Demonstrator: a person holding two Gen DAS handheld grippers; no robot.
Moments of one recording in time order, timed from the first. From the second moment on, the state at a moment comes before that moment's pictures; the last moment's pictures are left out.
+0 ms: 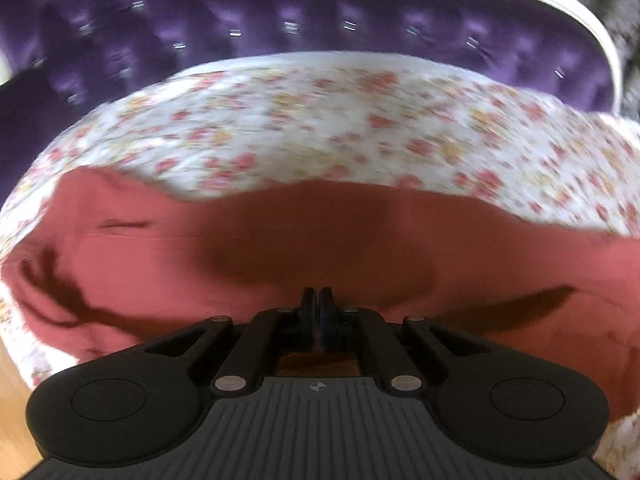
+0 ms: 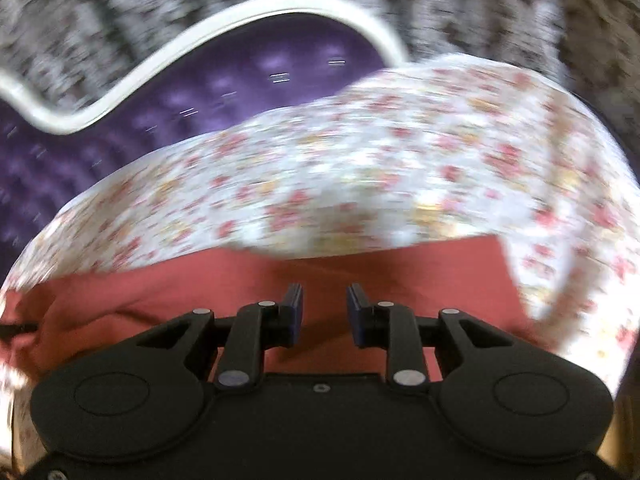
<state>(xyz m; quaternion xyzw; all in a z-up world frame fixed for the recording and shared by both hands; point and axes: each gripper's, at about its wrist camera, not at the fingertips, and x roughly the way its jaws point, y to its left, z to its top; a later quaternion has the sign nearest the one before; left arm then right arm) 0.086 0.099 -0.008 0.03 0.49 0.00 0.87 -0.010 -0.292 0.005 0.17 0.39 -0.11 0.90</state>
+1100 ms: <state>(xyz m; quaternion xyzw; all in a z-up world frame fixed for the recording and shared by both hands) 0.070 0.102 -0.016 0.01 0.51 -0.04 0.86 -0.016 -0.349 -0.015 0.17 0.41 -0.18 0.88</state>
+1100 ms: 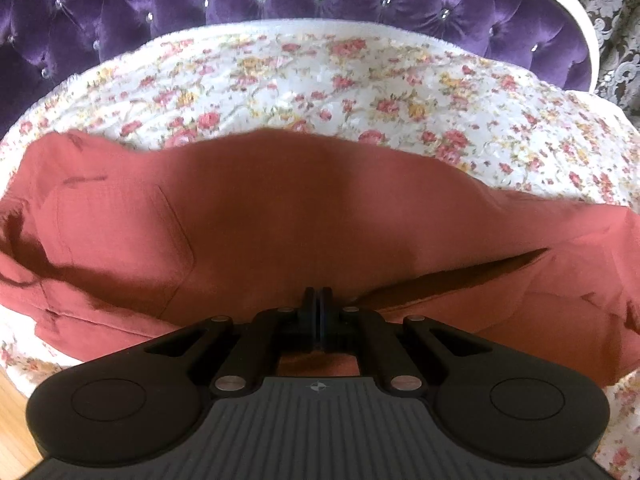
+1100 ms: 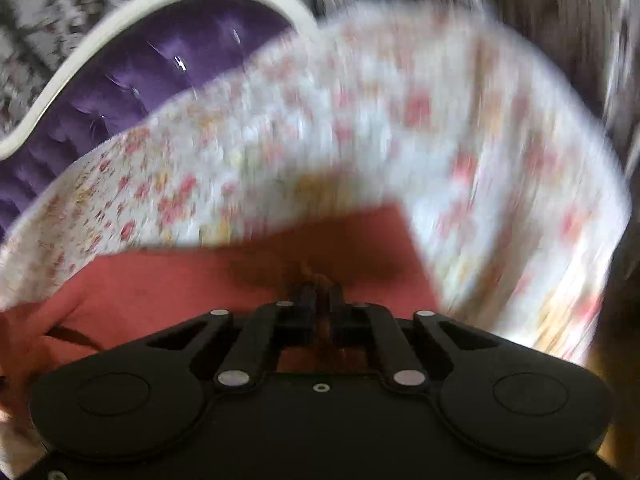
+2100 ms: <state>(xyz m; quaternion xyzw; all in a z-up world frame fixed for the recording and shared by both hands) 0.034 0.079 -0.035 0.04 0.53 -0.12 0.84 0.001 -0.244 0.020 0.07 0.35 0.03 0.93</state>
